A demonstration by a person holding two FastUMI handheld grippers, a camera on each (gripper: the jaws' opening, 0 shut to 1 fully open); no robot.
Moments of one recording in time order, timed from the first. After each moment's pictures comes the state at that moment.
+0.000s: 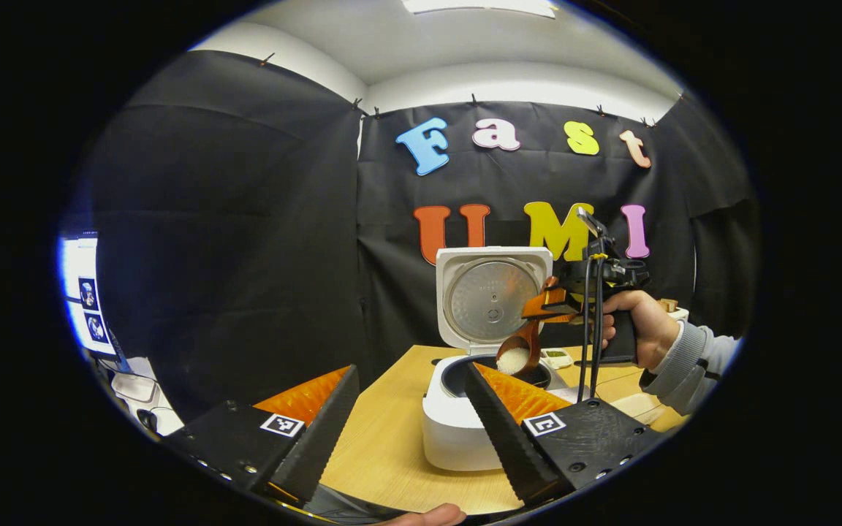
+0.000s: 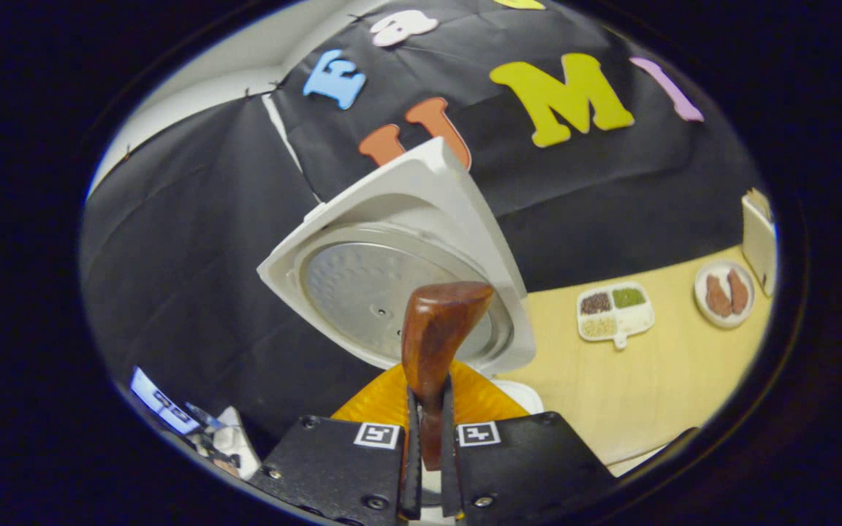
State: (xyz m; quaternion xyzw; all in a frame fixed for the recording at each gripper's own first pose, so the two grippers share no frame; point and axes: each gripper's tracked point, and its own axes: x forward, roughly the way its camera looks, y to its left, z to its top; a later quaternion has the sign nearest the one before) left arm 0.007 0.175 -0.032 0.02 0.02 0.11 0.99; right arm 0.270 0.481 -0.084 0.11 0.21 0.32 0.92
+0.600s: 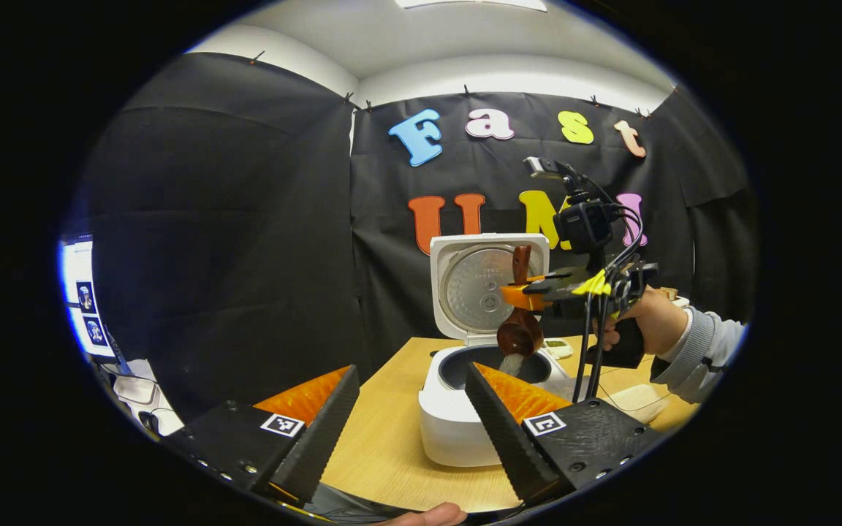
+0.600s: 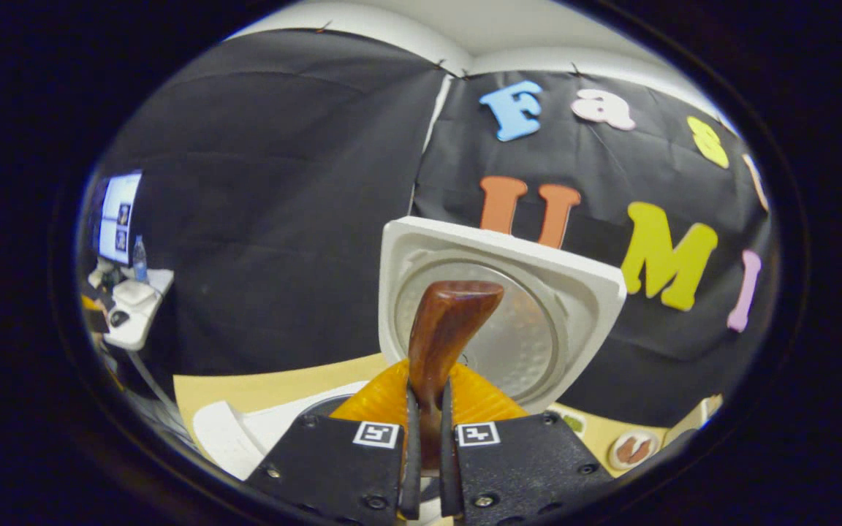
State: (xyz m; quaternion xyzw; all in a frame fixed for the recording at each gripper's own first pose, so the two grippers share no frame) left arm 0.010 0.169 -0.042 0.02 0.04 0.10 0.99; right arm 0.223 0.513 -0.064 -0.20 0.02 0.37 0.91
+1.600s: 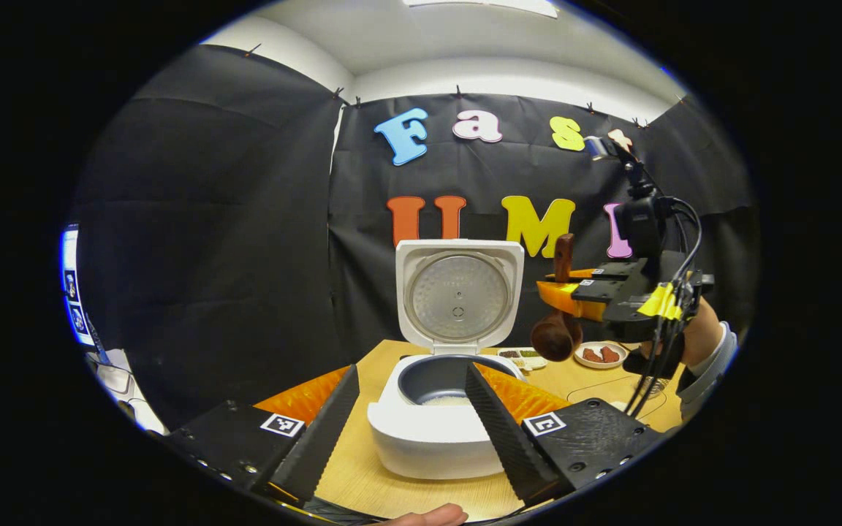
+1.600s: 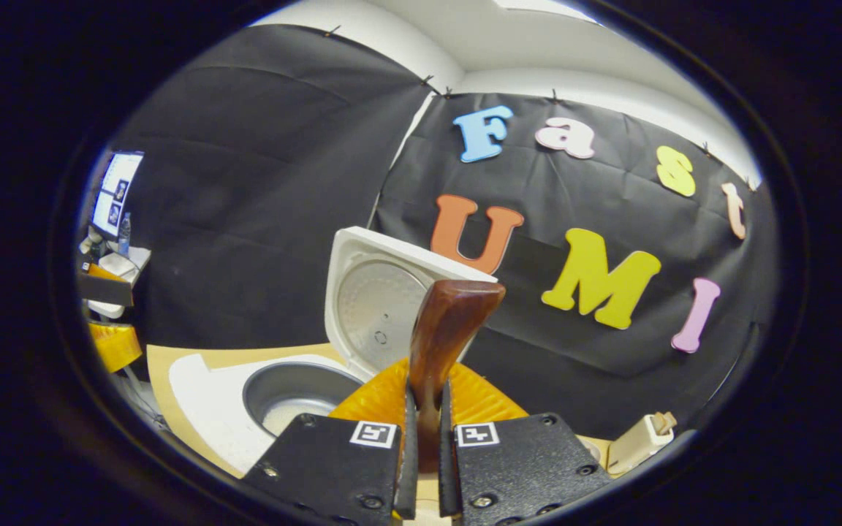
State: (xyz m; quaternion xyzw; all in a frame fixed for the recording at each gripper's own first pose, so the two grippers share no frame) left arm 0.047 0.125 -0.028 0.00 0.03 0.07 1.00; right arm 0.216 0.379 -0.036 -0.19 0.01 0.28 0.94
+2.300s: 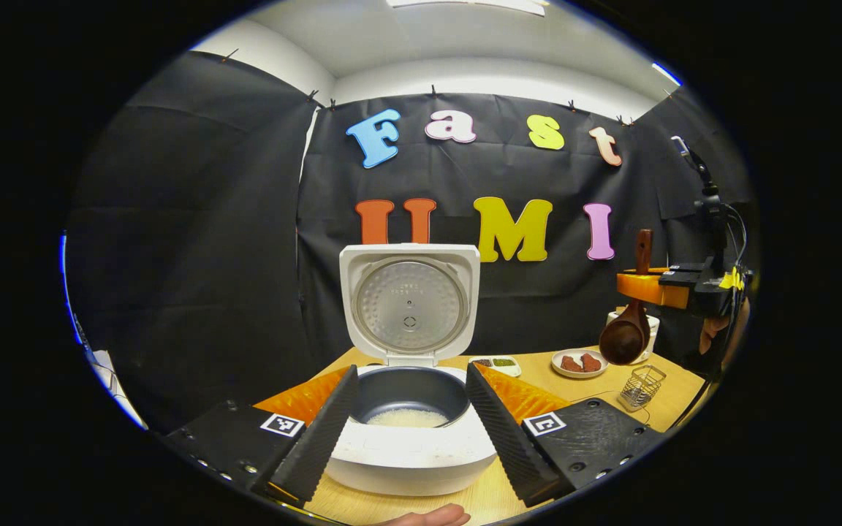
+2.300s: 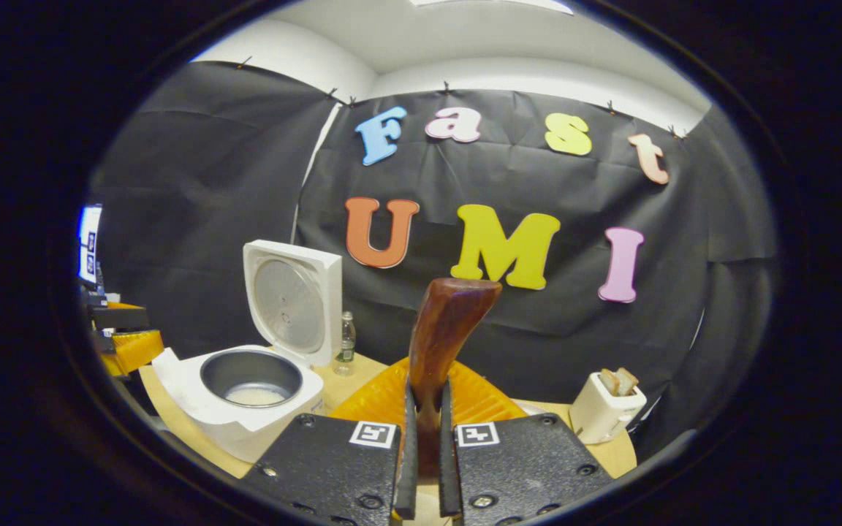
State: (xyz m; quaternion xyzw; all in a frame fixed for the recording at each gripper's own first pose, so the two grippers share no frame) left arm 0.081 0.050 -0.022 0.00 0.02 0.03 1.00; right arm 0.212 0.198 -0.022 -0.09 0.02 0.18 0.98
